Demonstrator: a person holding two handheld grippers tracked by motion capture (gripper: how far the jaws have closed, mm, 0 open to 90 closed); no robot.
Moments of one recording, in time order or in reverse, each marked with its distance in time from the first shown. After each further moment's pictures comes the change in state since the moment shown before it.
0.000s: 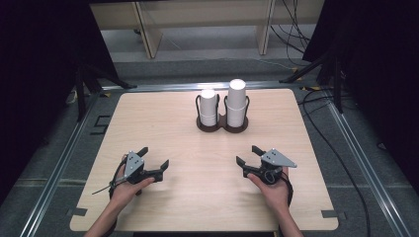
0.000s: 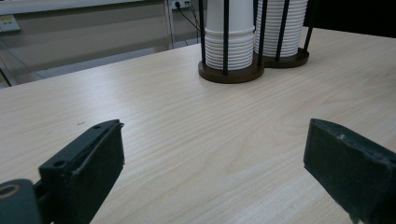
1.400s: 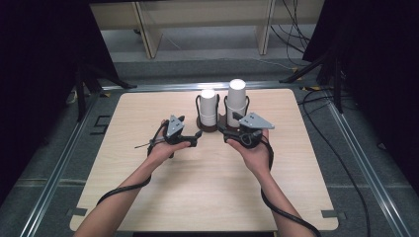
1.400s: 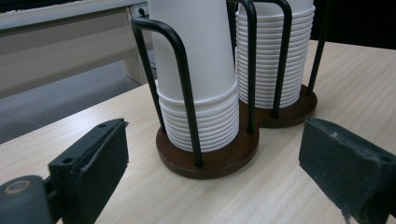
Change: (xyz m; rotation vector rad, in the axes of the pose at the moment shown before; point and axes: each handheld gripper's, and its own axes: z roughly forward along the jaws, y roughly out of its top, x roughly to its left) left arm -0.022 0.059 0.150 0.017 -0.129 0.126; right arm 0.008 0.093 0.072 -0.031 0.018 -0.088
